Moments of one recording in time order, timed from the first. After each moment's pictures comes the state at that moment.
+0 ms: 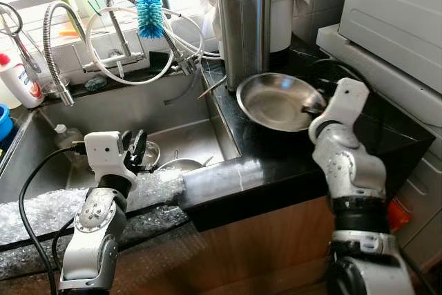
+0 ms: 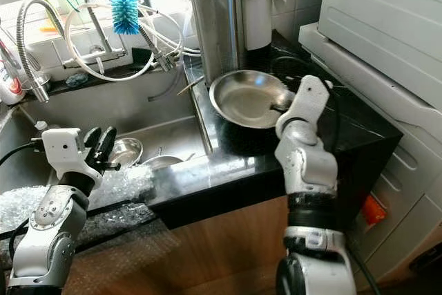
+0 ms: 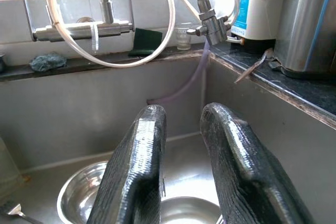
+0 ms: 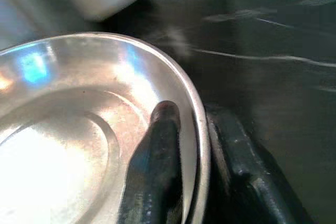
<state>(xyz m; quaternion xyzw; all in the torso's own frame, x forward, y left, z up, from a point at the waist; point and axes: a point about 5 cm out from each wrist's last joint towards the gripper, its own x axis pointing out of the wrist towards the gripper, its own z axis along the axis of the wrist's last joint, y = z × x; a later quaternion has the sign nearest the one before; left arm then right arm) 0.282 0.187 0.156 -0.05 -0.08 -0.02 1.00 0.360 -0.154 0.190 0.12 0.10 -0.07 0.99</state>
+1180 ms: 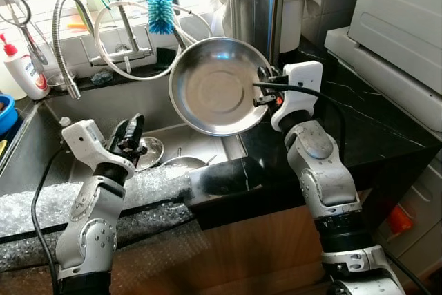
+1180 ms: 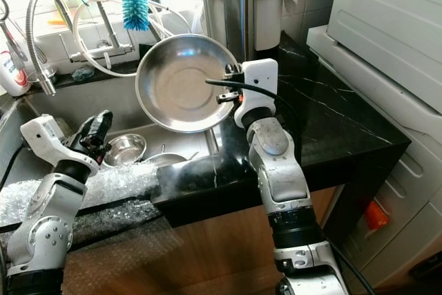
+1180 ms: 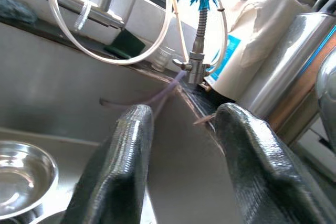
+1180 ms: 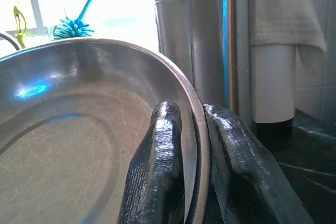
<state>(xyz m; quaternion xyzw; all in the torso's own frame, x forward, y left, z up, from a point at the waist) 0.291 0.193 0.173 -0.28 -0.10 -0.06 0.95 0.351 -0.101 0.221 -0.02 -0.11 0.13 0.98</state>
